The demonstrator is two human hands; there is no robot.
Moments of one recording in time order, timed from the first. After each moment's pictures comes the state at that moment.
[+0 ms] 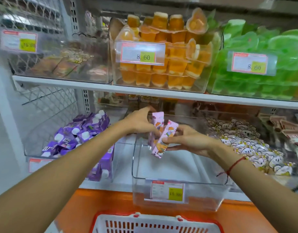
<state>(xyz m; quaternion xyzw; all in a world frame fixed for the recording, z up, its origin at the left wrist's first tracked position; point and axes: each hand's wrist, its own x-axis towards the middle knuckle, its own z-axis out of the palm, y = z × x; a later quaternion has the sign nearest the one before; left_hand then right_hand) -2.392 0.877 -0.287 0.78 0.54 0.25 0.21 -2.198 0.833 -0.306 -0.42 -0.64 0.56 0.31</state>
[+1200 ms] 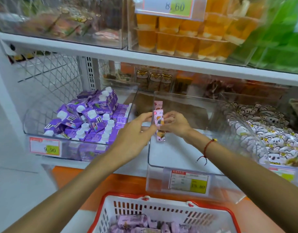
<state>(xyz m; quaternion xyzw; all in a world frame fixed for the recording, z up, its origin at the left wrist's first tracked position) -2.422 0.792 -0.345 0.65 0.54 0.41 0.34 -2.263 0.902 -0.378 -0.60 -0.62 0.37 0.33</state>
